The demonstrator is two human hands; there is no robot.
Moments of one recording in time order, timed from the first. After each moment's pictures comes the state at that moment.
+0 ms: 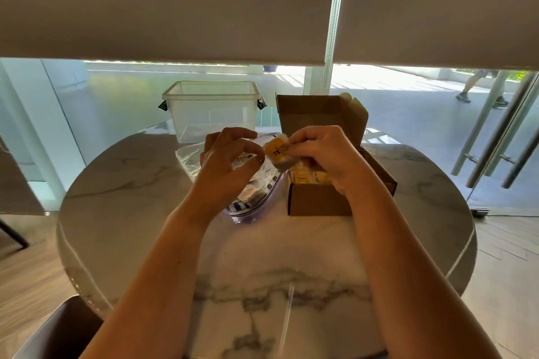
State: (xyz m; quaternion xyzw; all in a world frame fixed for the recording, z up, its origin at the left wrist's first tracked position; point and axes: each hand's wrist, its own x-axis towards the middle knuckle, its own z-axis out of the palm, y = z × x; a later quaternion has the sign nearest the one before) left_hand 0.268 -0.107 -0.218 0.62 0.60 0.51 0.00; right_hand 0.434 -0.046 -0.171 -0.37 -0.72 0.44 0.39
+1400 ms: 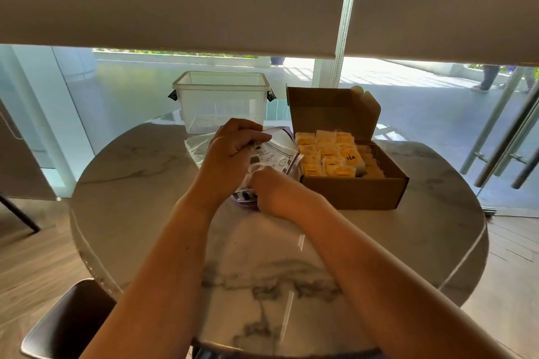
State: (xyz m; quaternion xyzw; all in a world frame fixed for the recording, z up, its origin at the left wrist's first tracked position) left_hand 0.260 -0.107 -0.218 0.61 0.57 0.54 0.02; right_hand 0.360 -0.071 -0.215 -0.33 -0.94 0.06 -0.01
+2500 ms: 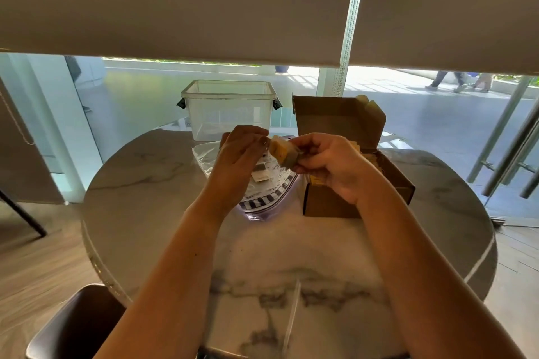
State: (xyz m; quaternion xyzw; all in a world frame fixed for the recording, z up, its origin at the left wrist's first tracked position) left_hand 0.264 -0.113 -0.215 0.60 0.53 0.60 0.10; right_hand 0.426 -0.050 -0.182 -0.27 -0.68 0.60 0.33
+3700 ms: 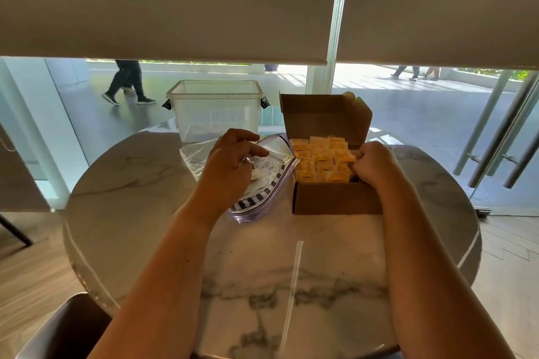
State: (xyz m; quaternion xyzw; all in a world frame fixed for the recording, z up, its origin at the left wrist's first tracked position) left_hand 0.269 -0.110 -0.215 0.62 0.62 0.49 0.01; right_hand 0.482 0.018 -0.208 -0.61 -0.74 0.11 0.27
